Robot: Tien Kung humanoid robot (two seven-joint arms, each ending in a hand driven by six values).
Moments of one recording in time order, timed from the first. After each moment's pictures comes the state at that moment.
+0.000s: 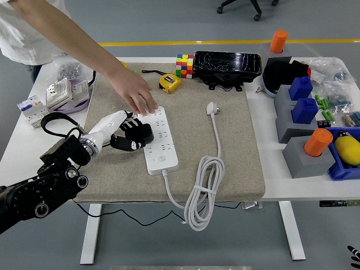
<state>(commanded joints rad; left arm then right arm) -0.57 0.32 -0.63 -1.09 1.53 0.25 0.13 0.02 -0.33 1.10 0.45 -0.71 -0.04 -0.06</state>
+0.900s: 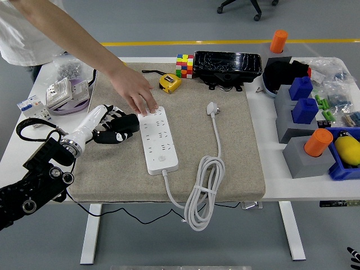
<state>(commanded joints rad) -0.52 0.36 -0.69 -1.02 1.38 0.31 0.00 0.02 -0.33 1.09 0.45 -0.72 -0.04 -0.06</state>
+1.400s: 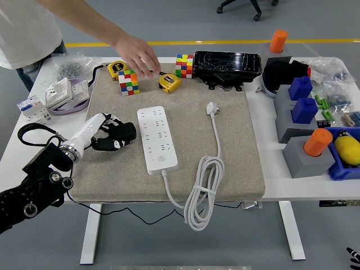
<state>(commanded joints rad) -0.50 0.35 -0.69 -0.99 1.43 0.29 0.02 0.01 -0.33 1.10 0.45 -0.72 -0.04 -0.06</state>
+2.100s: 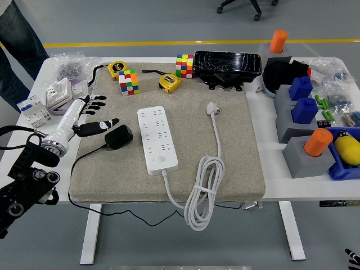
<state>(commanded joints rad) -0.37 0.35 -0.95 -1.10 1.30 0.37 -0.10 0.01 -0.31 1.11 0.45 -0.72 -0.04 -0.06</state>
